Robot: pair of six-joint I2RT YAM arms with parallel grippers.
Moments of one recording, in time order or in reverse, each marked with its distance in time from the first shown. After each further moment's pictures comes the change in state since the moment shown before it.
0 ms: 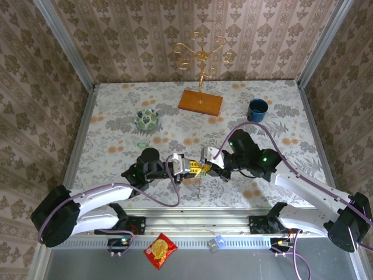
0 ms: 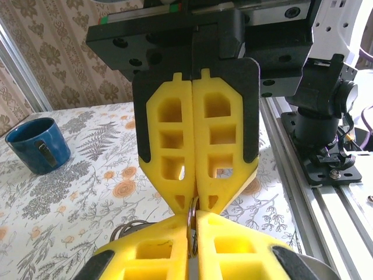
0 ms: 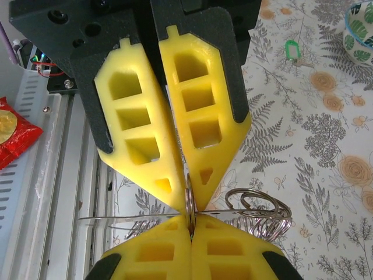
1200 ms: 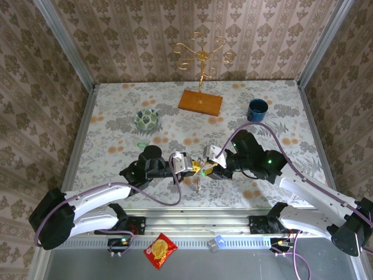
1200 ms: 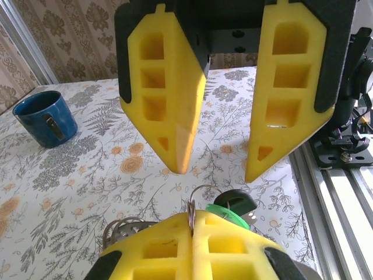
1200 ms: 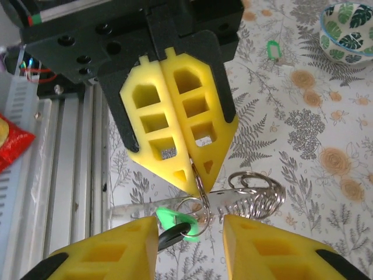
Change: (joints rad) left arm -0.005 -0.033 0.054 -0.181 -0.062 0.035; right arm 0.009 -0.062 -0.007 -0.004 0.060 0.068
